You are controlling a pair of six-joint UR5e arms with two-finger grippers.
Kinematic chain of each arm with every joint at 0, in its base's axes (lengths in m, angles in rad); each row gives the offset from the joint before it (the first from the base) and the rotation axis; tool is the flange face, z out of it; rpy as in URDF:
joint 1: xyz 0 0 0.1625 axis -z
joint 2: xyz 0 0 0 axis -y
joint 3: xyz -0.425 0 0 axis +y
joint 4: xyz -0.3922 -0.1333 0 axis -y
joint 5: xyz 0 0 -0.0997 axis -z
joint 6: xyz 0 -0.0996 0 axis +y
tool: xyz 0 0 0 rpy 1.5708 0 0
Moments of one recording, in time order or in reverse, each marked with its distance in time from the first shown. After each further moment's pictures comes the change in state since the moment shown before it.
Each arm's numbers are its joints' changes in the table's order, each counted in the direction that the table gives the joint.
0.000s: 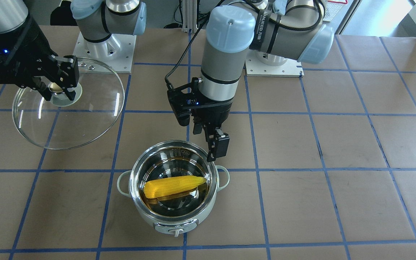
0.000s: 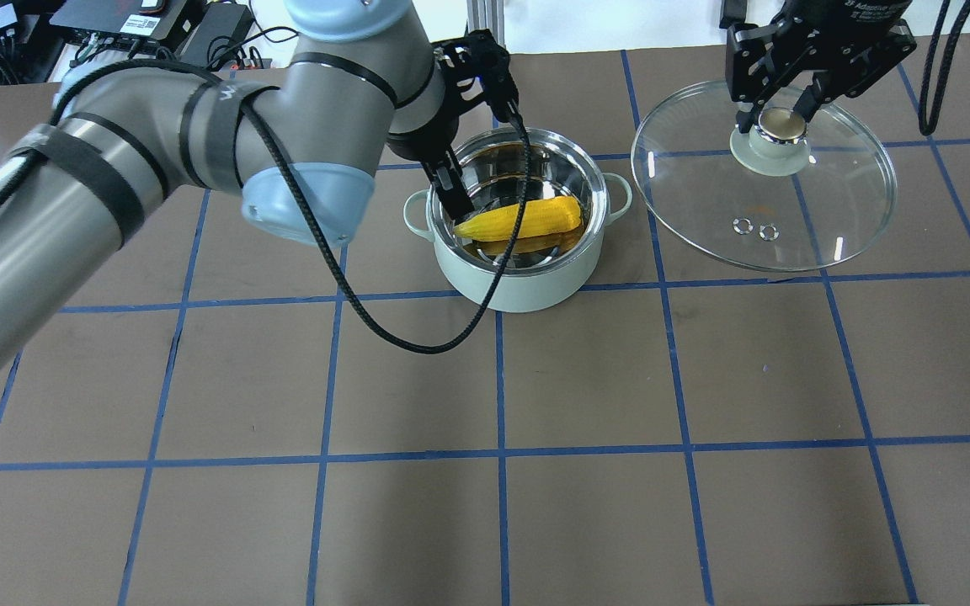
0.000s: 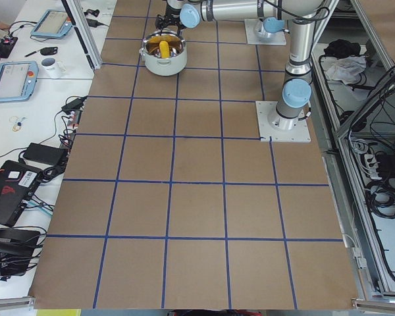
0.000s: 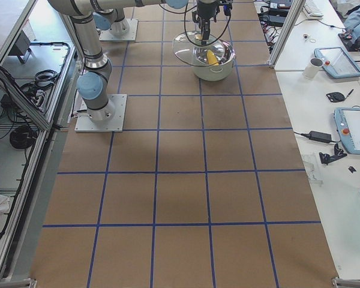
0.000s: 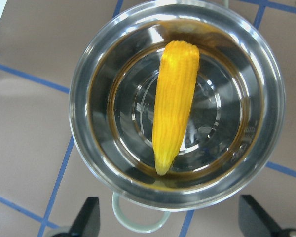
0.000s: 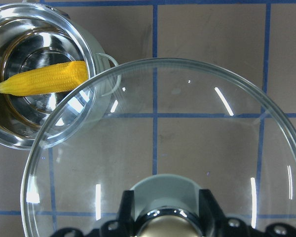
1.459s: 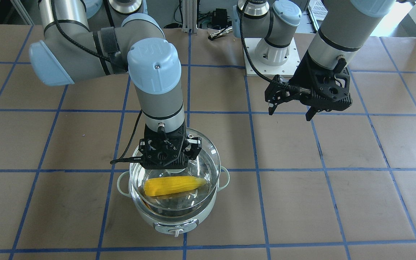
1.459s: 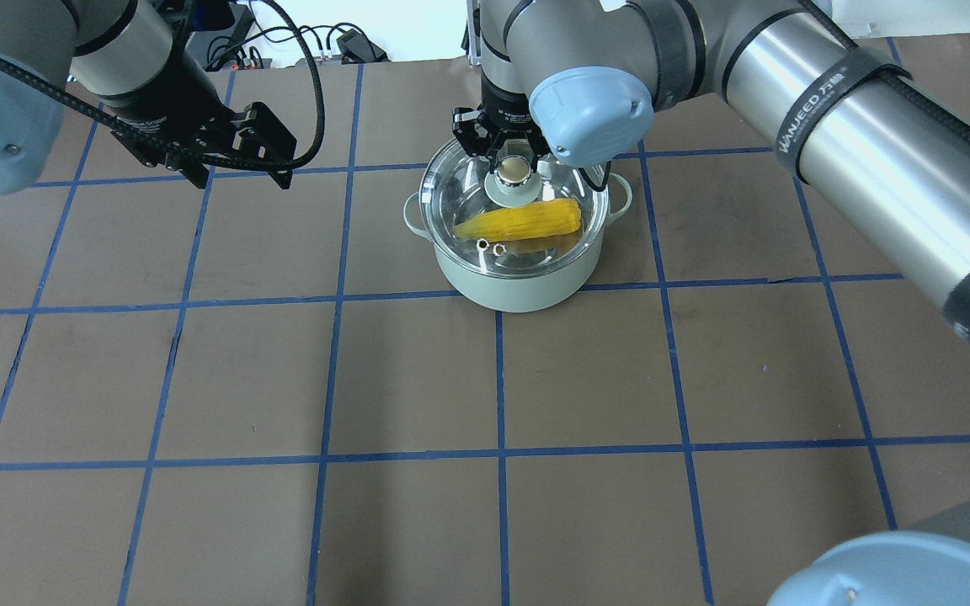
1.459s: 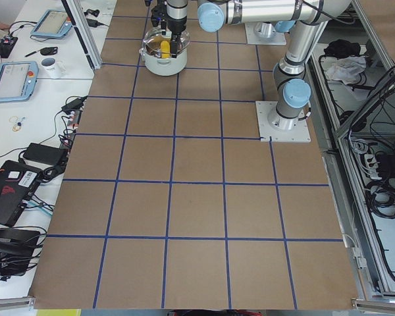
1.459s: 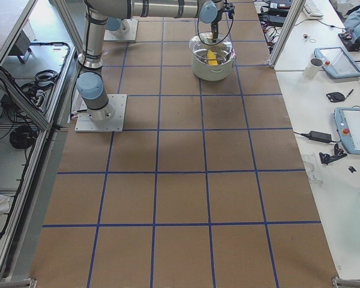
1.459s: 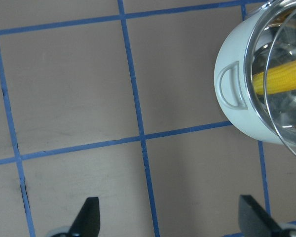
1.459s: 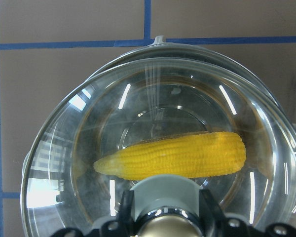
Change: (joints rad) left arm -0.338 0.211 0.005 -0.404 -0.043 0.764; right arm -0.368 0.355 0.011 -0.457 -0.030 -0.378
